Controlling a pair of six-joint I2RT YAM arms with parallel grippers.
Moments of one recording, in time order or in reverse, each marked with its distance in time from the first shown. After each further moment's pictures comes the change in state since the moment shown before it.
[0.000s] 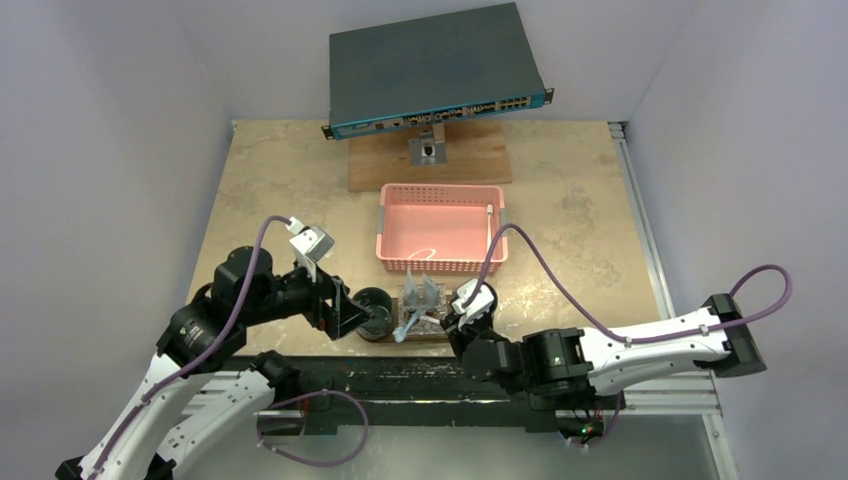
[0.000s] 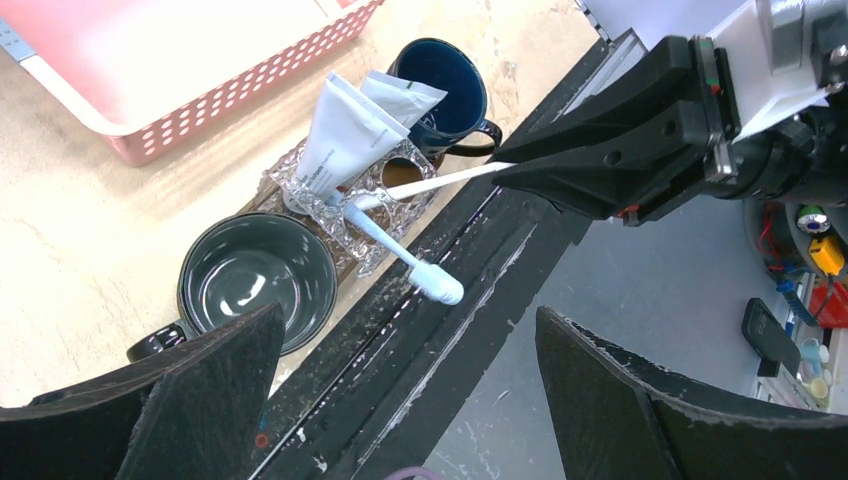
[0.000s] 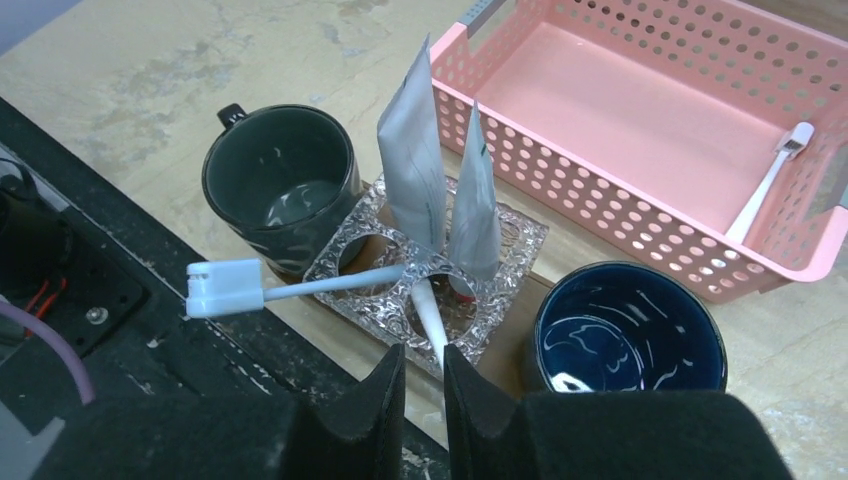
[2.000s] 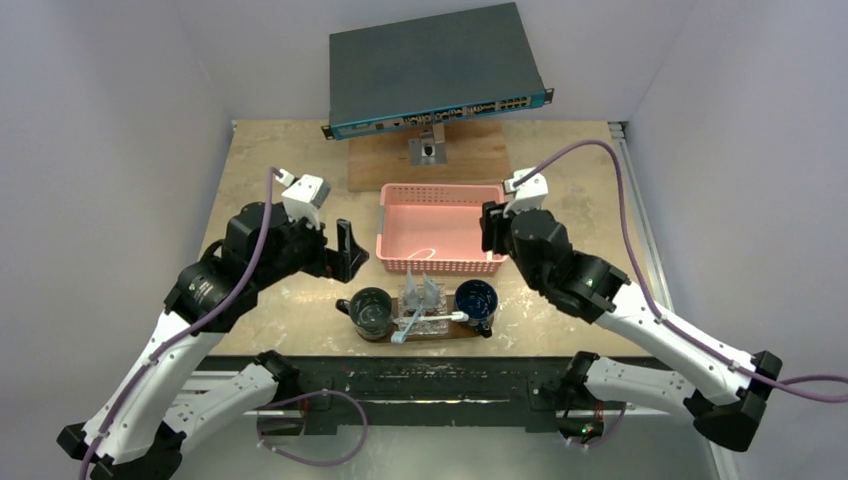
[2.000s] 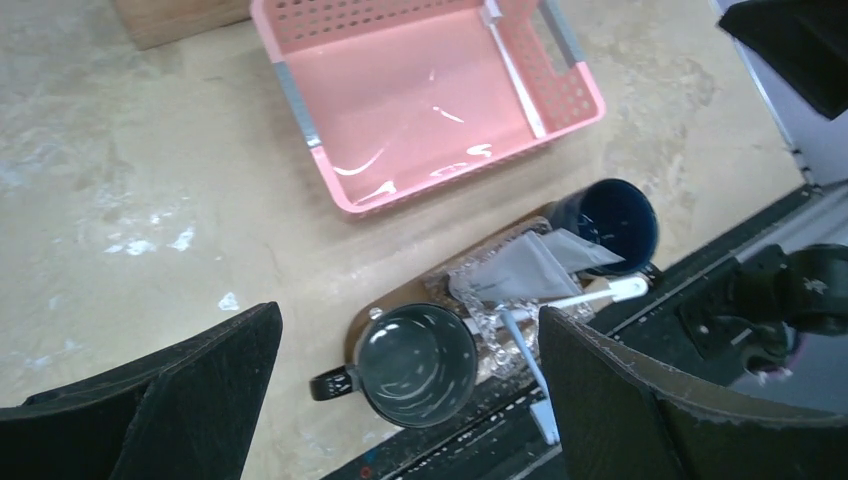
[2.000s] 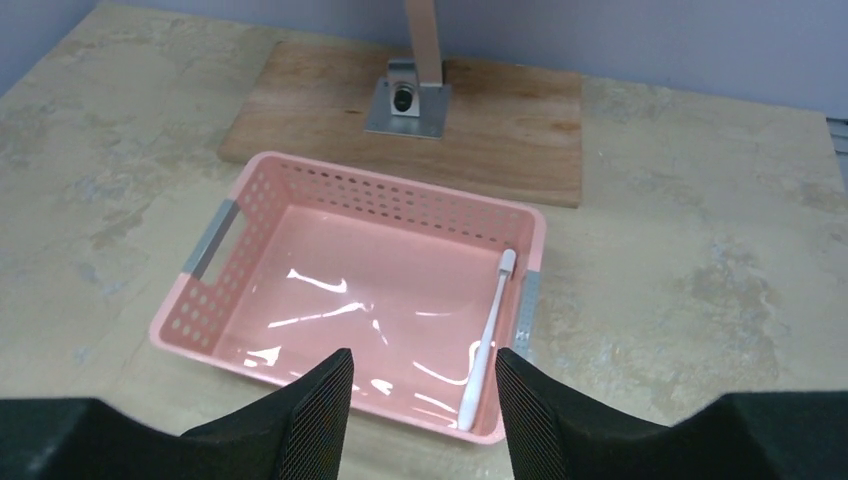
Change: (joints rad) left arm 0.013 0.245 0.245 -0.038 -0.378 0.027; right arm -0.692 -0.018 0.259 -0.033 -0.242 -0.332
